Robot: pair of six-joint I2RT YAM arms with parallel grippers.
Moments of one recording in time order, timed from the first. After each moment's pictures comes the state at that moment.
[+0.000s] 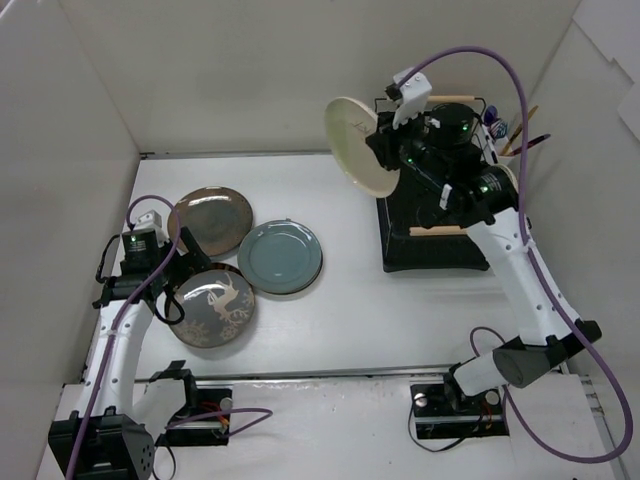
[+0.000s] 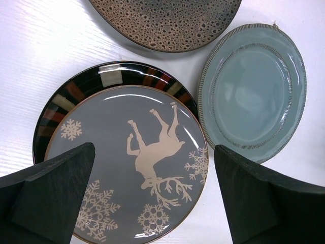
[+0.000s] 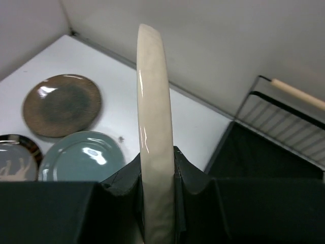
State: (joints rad) left arm 0.10 0.94 0.81 -0.62 0.11 -0.43; right arm 0.47 1.46 1.81 -0.53 -0.15 -0.09
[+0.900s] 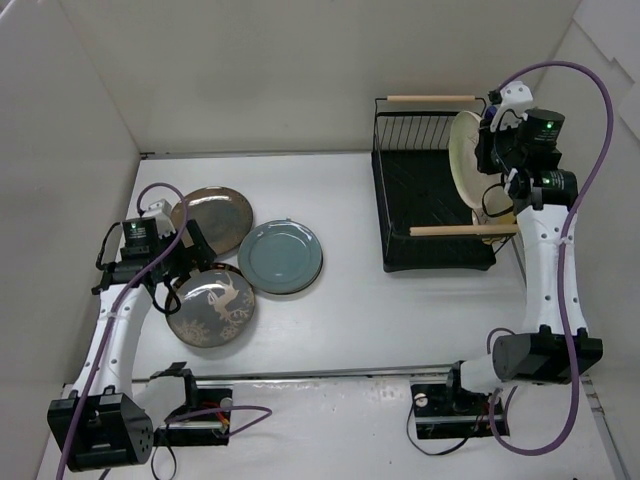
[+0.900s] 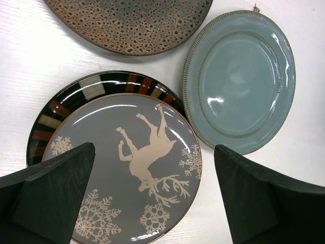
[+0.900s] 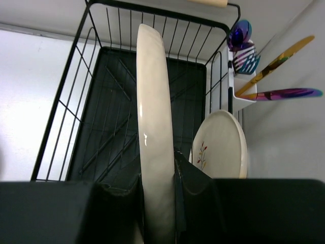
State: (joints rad) left arm 0.10 1.03 0.89 -0.63 0.21 -0.33; right arm -0.09 1.41 1.69 -0.64 -0.15 -0.24
